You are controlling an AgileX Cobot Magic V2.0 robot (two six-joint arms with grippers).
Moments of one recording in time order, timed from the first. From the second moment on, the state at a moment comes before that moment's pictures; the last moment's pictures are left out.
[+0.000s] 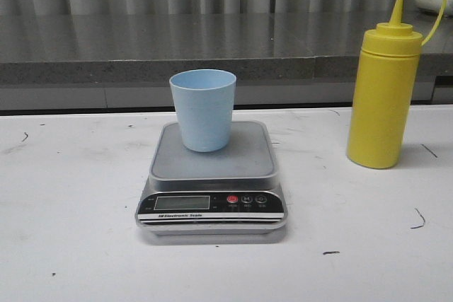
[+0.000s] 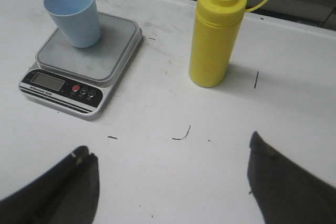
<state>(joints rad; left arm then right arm) -0.33 0.59 -0.82 -0.05 0.90 -0.05 0.25 0.51 -0.76 0.12 0.91 -0.07</state>
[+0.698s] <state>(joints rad) -0.33 0.59 -0.82 -0.05 0.90 -0.05 0.25 0.51 -0.76 0.12 0.90 -0.07</state>
